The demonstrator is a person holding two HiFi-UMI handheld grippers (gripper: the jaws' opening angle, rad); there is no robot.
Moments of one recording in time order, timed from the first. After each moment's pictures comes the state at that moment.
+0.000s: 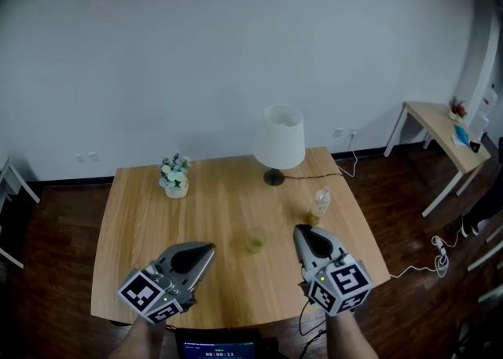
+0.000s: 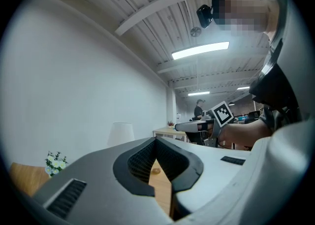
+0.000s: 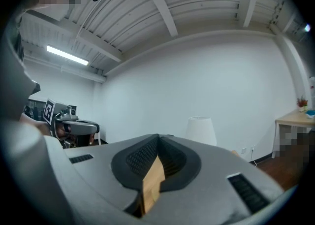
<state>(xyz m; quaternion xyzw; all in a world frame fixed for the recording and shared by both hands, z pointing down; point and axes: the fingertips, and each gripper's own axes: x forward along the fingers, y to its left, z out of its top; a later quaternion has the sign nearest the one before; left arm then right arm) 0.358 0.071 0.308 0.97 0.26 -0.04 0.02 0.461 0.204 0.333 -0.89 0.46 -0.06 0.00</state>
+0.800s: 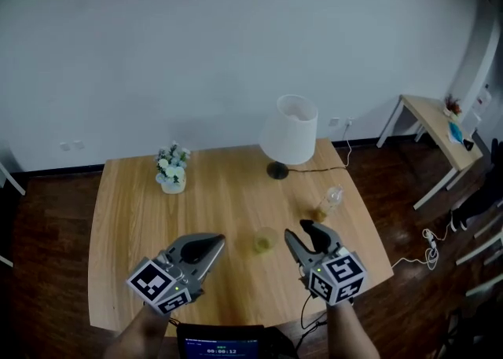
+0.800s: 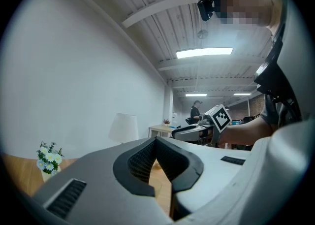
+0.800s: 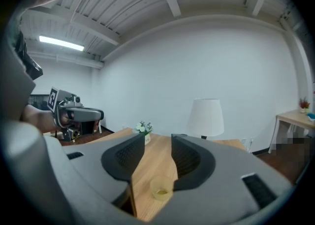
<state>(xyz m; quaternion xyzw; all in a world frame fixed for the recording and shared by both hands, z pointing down) 0.408 0.019 0.342 0.96 0.29 -0.02 0.05 0.495 0.143 0.395 -0.88 0.45 -0.13 -0.04</state>
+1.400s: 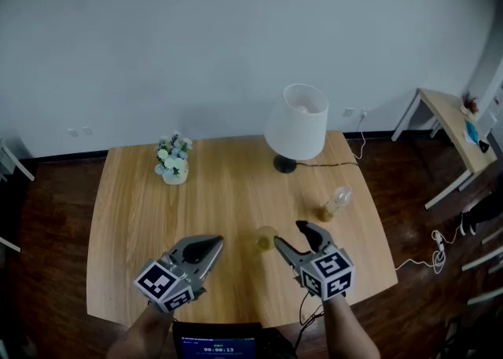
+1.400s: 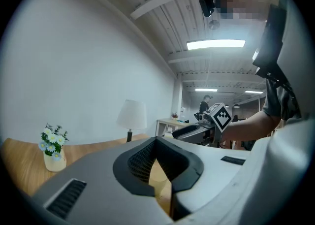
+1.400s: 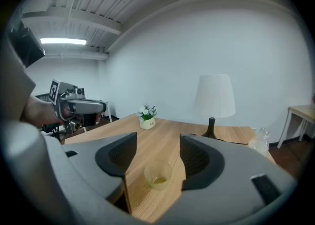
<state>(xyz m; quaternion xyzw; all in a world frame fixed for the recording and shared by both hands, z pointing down) 0.437 0.021 0.397 0.97 0.24 0.02 0.06 0.524 0.135 0.467 -0.84 0.50 -0.19 -0.07</state>
